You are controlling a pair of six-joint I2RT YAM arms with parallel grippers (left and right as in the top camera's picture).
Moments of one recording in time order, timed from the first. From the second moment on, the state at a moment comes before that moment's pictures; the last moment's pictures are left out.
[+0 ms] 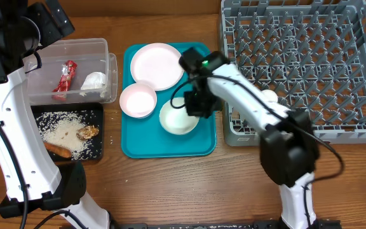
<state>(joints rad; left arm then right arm) 0.14 1.87 2.64 -1.57 -0.05 -0.37 0.57 2.12 1.84 -1.26 -0.14 0.45</state>
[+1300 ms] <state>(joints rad) 0.14 1.87 2.64 -1.57 -0.05 -0.37 0.20 2.13 1.77 -0.17 0.81 0.12</state>
